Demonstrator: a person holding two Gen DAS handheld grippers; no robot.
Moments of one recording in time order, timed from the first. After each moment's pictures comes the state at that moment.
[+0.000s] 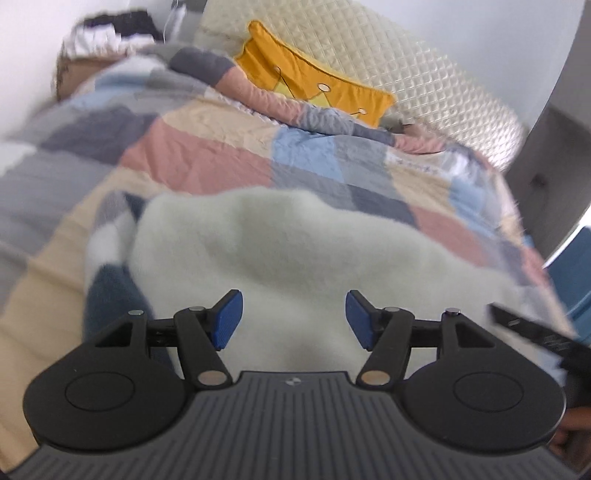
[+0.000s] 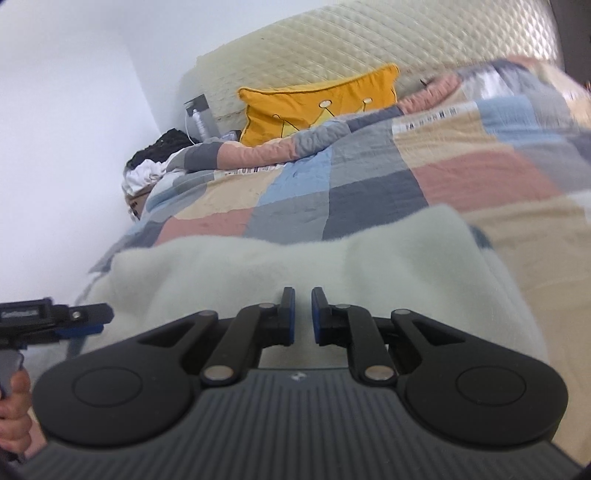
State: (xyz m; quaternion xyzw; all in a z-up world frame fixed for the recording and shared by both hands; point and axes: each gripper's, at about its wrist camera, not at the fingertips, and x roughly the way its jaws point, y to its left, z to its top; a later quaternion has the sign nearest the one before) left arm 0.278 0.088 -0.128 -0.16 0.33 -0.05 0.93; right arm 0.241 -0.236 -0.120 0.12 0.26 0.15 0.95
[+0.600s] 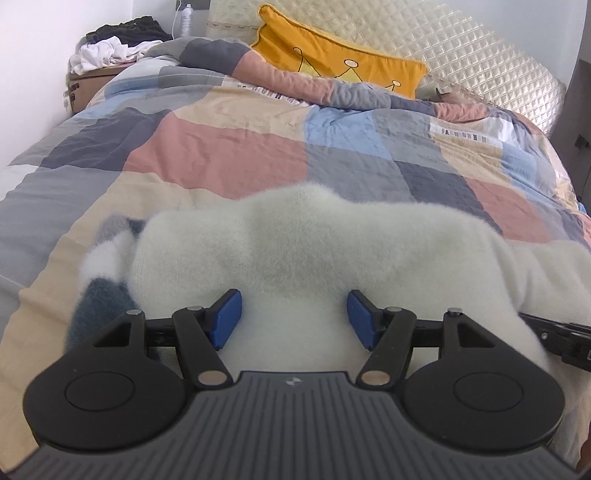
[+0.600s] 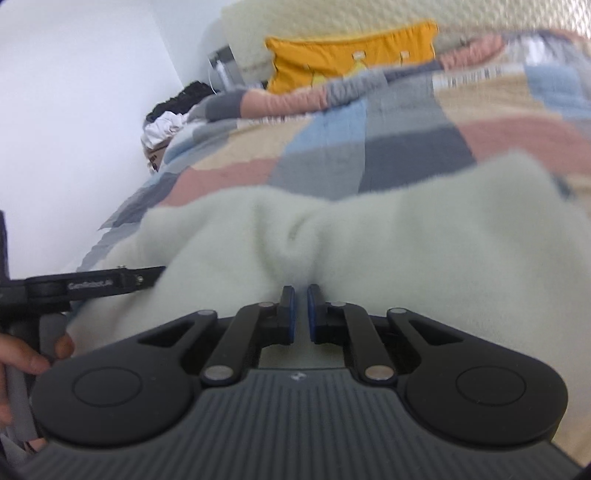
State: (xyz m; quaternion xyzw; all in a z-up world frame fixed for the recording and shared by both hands) left arm 0.336 0.076 -0.169 -0.09 0.36 0.00 0.93; right arm 0.286 -0.208 -0.157 0.11 0.33 0.21 0.91
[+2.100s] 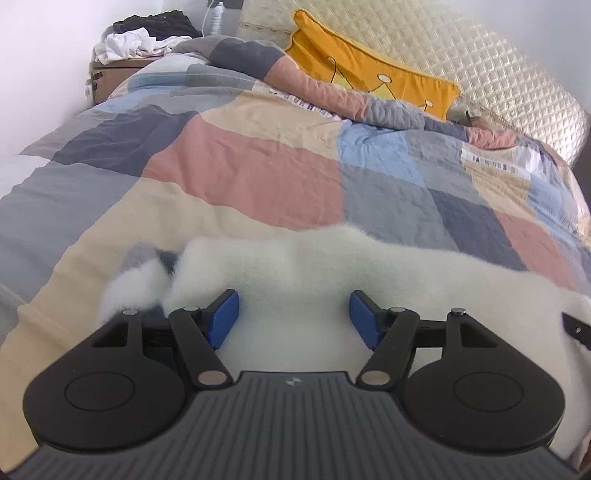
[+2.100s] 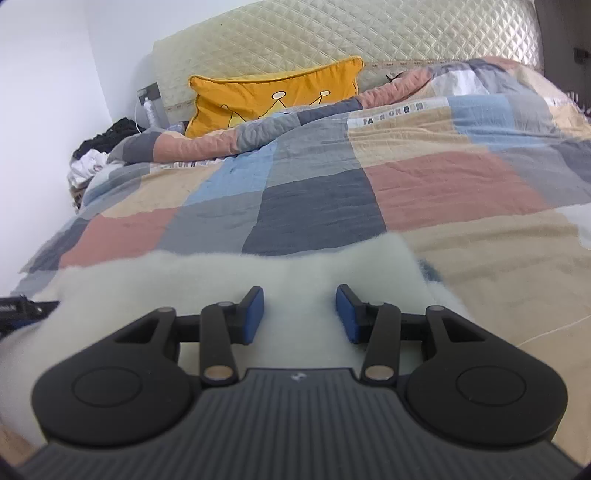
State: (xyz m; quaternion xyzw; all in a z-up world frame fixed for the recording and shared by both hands) left arm 0.366 0.101 -0.169 -0.13 0.35 0.04 0.93; right arm 0.320 -0.254 -0.161 0.09 0.27 0.08 0.95
